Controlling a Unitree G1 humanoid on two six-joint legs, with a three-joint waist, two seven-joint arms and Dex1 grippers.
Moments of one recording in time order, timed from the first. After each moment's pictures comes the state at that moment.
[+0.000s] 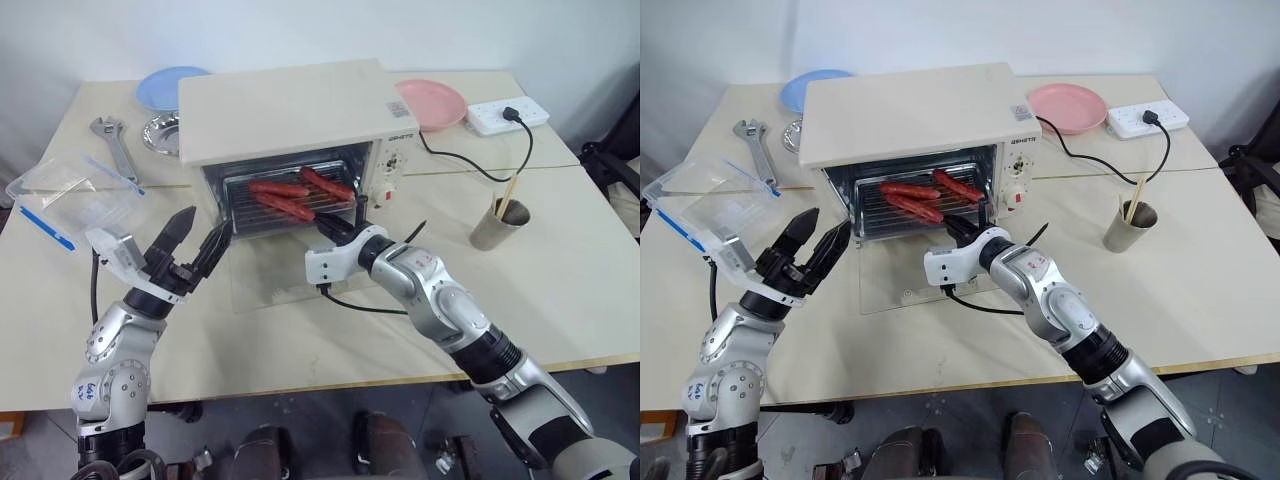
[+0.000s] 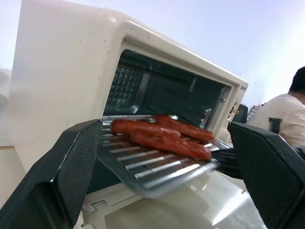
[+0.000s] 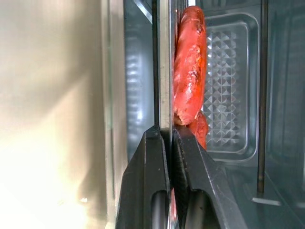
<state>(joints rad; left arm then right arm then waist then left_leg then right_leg) -0.13 0.33 0.35 -0.29 -0.75 0.27 -0.50 -0.67 -0.41 0.53 -0.06 -0.84 0.06 0.43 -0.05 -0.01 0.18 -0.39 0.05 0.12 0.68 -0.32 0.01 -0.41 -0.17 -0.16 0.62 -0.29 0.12</state>
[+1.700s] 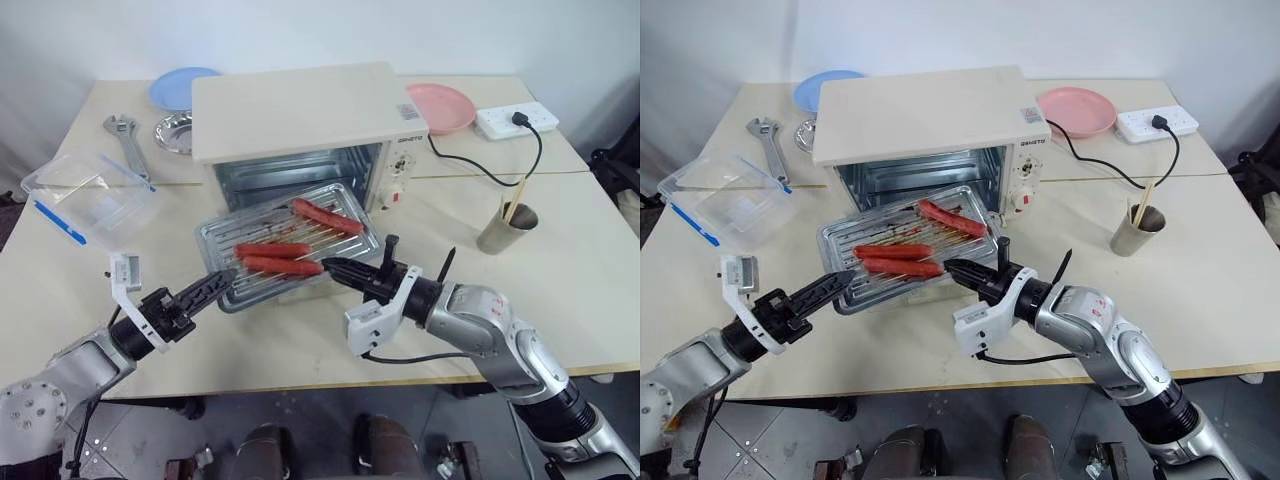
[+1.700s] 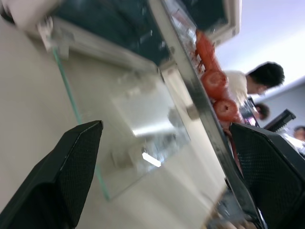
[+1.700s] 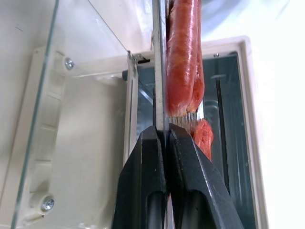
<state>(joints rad) 0.02 0.70 0.42 -0.27 -1.60 0.97 -0.20 -0.38 -0.60 0.34 -0.41 -0.63 -0.29 0.57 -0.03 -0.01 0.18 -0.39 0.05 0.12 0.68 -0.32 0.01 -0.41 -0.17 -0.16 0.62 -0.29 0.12</state>
